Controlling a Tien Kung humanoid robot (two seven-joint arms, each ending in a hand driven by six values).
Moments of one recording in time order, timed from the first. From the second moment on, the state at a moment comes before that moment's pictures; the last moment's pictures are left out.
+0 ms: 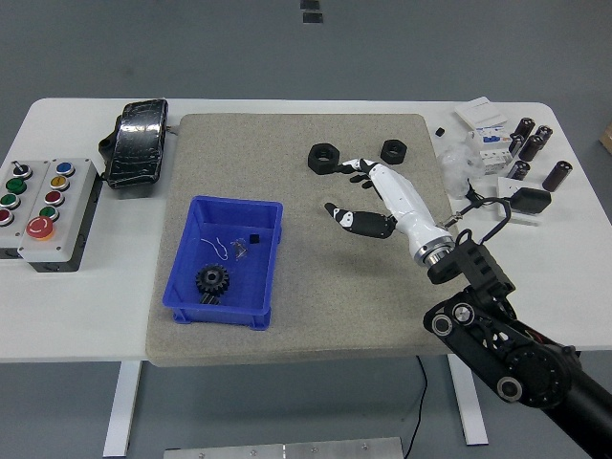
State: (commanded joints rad) left arm 0.01 0.08 -2.05 -0.18 2.23 -0.06 0.25; right arm 0.30 -0.17 0.98 1.37 -1.75 -0.28 -0.01
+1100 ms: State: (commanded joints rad) left arm -0.01 0.11 -2.08 -0.18 2.27 -0.03 0.27; right arm 0.08 -0.15 1.13 1.45 -1.35 -0.21 0.17
